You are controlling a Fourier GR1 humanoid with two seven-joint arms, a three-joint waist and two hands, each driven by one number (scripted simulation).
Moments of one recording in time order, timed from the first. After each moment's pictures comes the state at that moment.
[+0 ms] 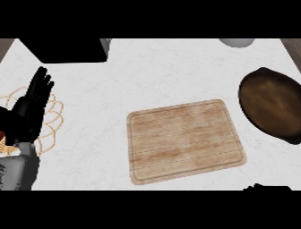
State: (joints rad) left arm -0.20 0.18 0.13 -1.49 0.00 0.06 0.09; right arm 0.43 -0.46 0.44 -2.32 1.00 0.03 0.09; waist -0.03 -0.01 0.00
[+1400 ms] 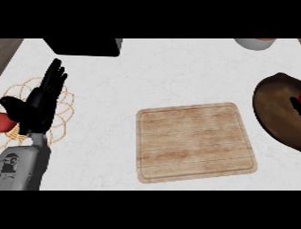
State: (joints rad) left arm -0.28 0.16 0.10 -1.45 -0.01 0.04 0.08; right arm -0.39 -0.57 -0.27 -1.04 0.57 -0.11 -0.37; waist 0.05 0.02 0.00
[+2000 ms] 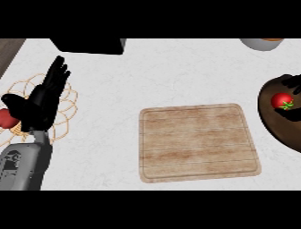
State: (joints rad) left arm -0.30 0.16 0.09 -1.45 -0.01 0.03 0.08; right arm -0.63 -0.57 -0.31 -0.45 0.58 -0.04 -0.55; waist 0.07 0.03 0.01
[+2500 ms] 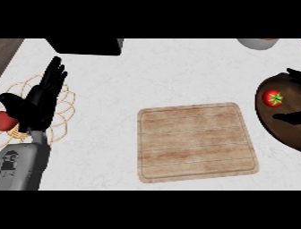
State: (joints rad) left arm -0.30 0.16 0.10 -1.45 -0.01 0.03 0.09; right arm -0.69 -0.59 -0.38 -0.26 0.51 0.06 -0.75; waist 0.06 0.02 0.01
